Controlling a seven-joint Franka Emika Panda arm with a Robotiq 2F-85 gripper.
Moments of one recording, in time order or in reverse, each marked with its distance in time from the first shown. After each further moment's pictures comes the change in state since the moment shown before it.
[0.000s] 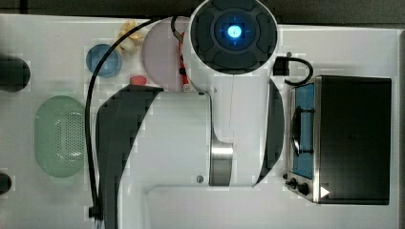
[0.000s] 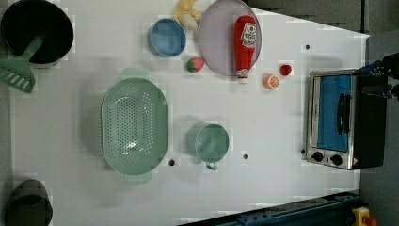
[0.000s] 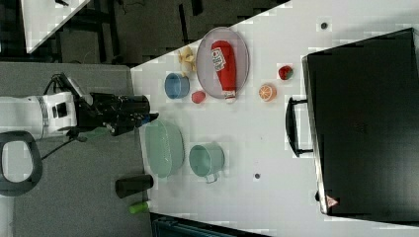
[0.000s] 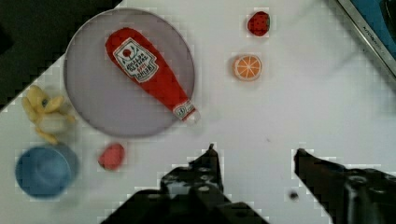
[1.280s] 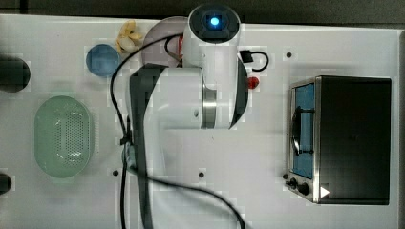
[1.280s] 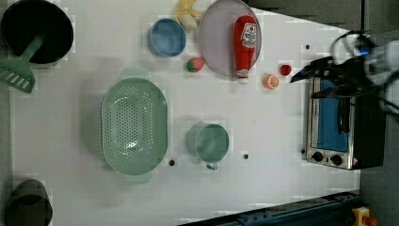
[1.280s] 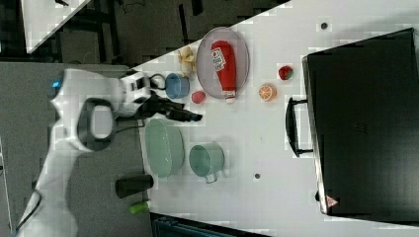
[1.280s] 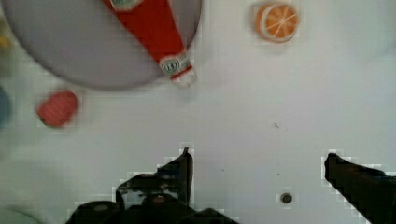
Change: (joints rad) arm -0.068 0.276 0.097 -0.066 0.009 0.131 -0.231
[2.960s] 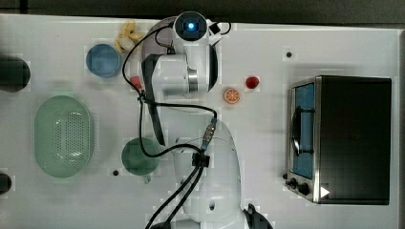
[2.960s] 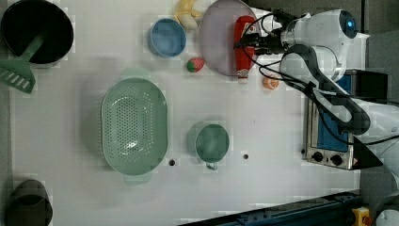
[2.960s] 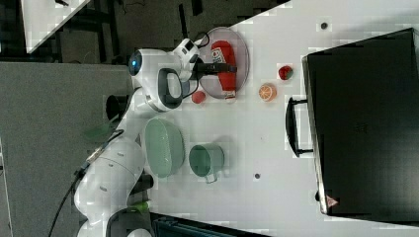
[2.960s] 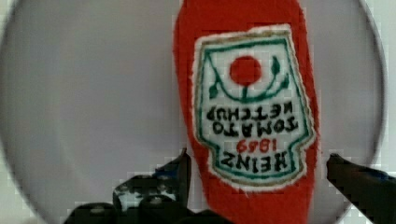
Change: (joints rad) arm 0.061 0.568 0.002 0.311 -0.100 0.468 -0.254
